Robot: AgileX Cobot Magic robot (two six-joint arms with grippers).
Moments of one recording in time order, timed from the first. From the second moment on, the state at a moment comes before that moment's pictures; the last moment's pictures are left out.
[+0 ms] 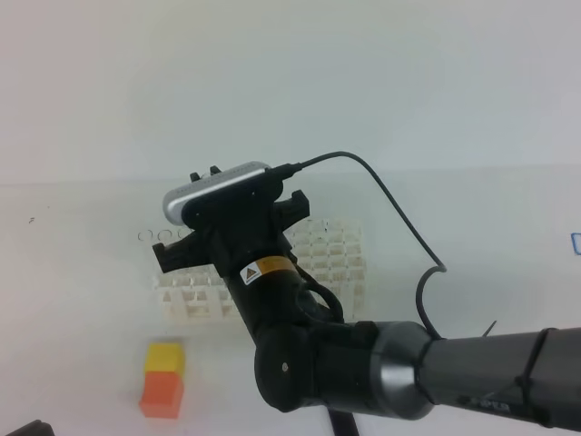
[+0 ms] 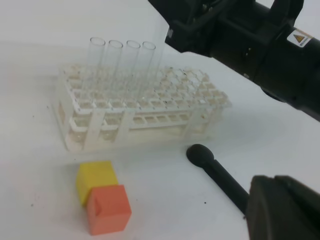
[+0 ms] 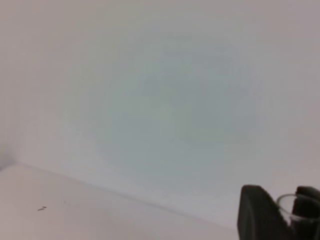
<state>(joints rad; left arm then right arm) -0.68 0.09 -0.26 0.24 0.45 -0.46 1.02 2.12 -1.36 0.79 -0.94 -0.64</state>
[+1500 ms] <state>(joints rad) -0.68 0.09 -0.26 0.24 0.45 -0.46 1.04 2.22 -1.36 0.84 -1.03 -0.57</state>
